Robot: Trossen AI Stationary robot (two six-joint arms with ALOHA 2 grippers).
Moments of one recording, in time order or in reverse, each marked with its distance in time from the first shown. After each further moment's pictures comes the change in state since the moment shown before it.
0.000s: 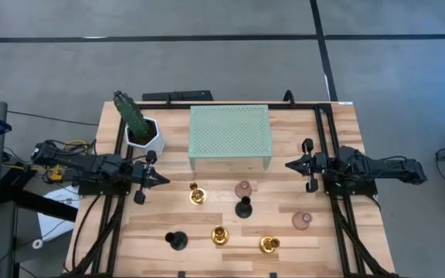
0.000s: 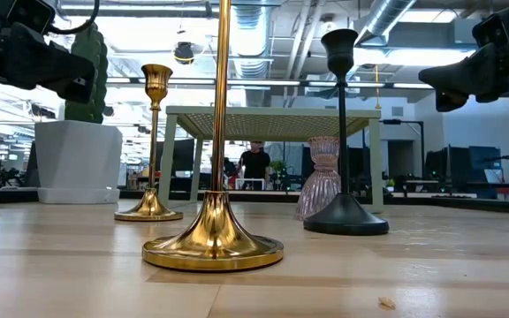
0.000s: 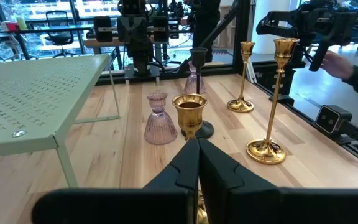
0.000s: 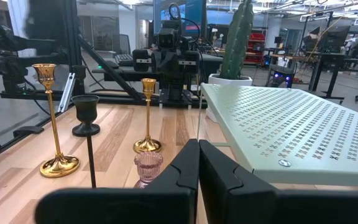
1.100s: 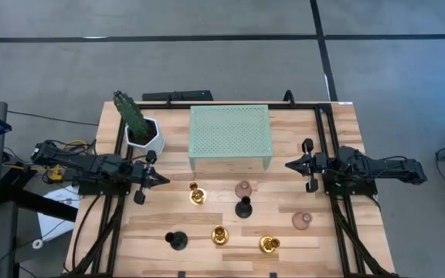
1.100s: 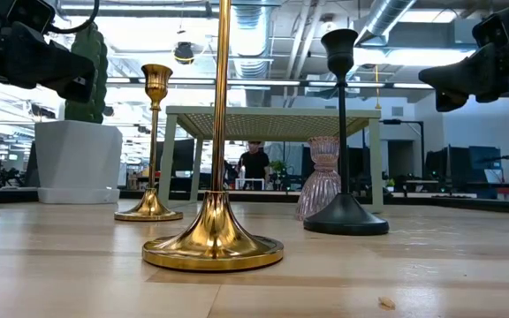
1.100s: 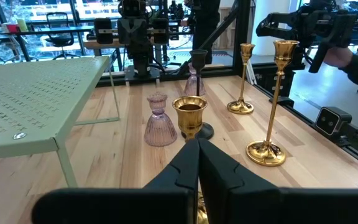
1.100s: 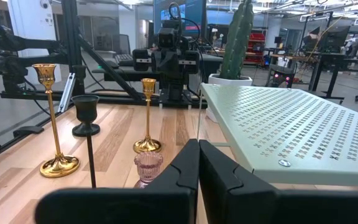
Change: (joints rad) left arm 0.000 0.000 0.000 0.005 0.000 0.000; right arm 0.000 0.000 0.000 0.000 0.000 0.000
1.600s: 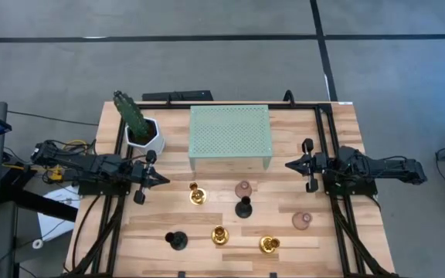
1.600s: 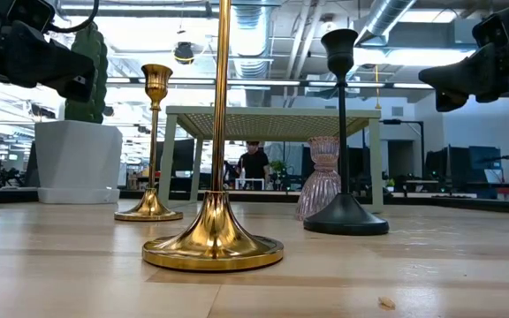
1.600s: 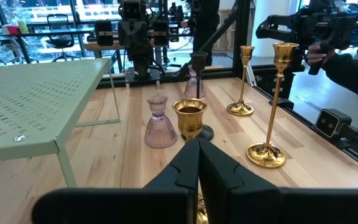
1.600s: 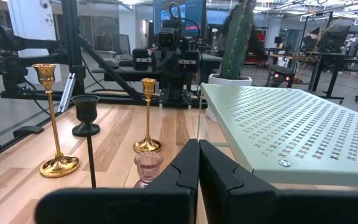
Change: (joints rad) left arm 0.000 0.000 0.000 0.007 0.000 0.000; right arm 0.000 0.000 0.000 0.000 0.000 0.000
